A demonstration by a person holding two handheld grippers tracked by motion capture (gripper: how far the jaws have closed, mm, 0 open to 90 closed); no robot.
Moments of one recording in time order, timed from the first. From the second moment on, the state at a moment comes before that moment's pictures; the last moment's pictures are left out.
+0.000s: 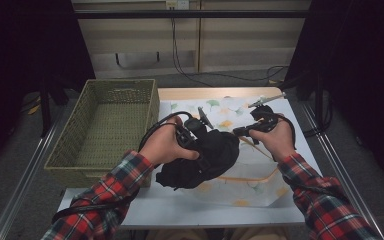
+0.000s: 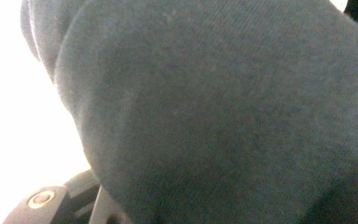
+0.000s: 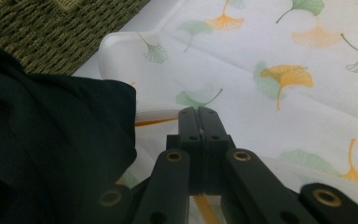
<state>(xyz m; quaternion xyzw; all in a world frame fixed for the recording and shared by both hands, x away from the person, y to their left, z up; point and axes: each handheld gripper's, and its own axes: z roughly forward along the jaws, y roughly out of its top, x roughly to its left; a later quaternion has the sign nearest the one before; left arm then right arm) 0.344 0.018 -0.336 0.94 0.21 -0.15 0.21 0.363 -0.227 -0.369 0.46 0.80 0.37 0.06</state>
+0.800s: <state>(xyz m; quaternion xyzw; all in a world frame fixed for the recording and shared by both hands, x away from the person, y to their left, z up) 0.331 -0.005 -0.359 0.95 0.19 -0.17 0.19 0.365 -0.222 -0.361 0.46 0.80 0.38 0.07</state>
